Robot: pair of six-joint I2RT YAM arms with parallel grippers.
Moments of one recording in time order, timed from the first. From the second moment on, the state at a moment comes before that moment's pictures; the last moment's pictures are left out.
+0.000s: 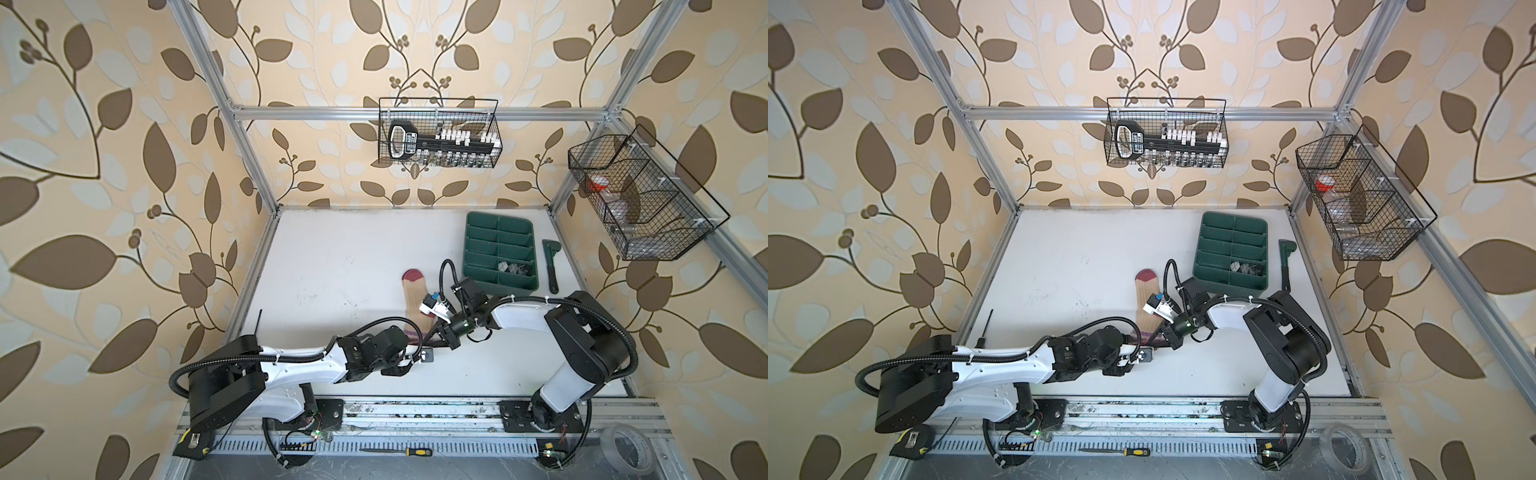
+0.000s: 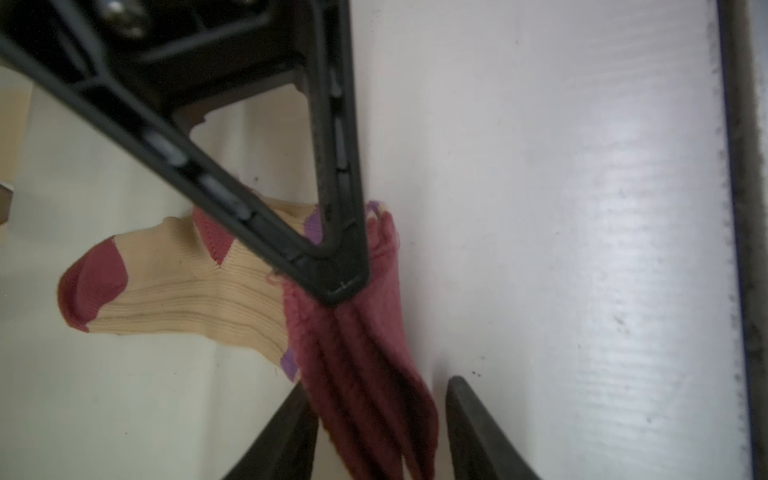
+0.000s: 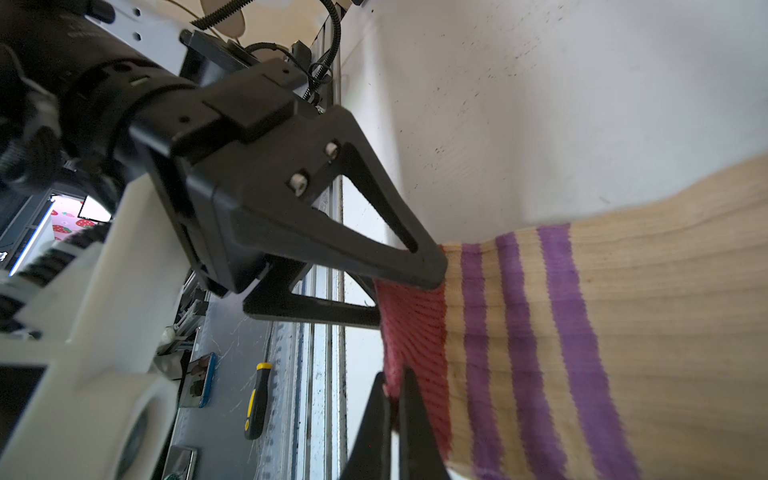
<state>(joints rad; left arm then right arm) -1.09 1.26 0.46 -0.03 -0.09 0.56 0.56 1.69 0.71 -0.15 -1.03 -0.17</state>
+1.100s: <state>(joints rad) -1.09 1.40 0.67 -0.31 0.12 0.42 0.42 0.87 0.68 -0.32 -0.15 -0.19</state>
